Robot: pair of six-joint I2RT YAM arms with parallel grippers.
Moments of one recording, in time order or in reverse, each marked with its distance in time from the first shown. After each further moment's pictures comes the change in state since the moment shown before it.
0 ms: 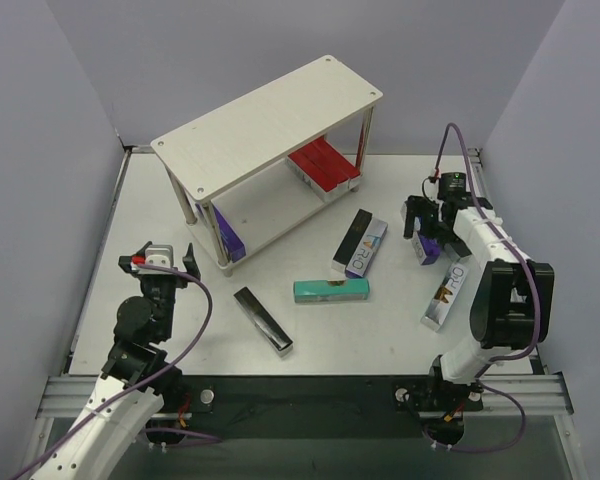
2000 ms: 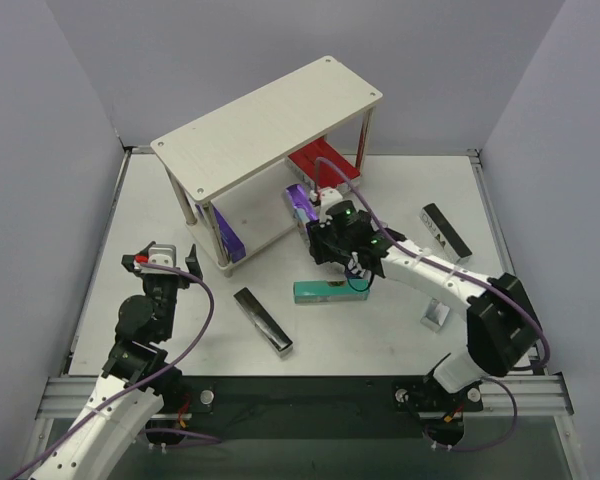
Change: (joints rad) left arm 0.000 0.015 0.000 0.000 0.027 -0.004; right arm 0.682 -0.161 -0.143 0.311 0.085 0.105
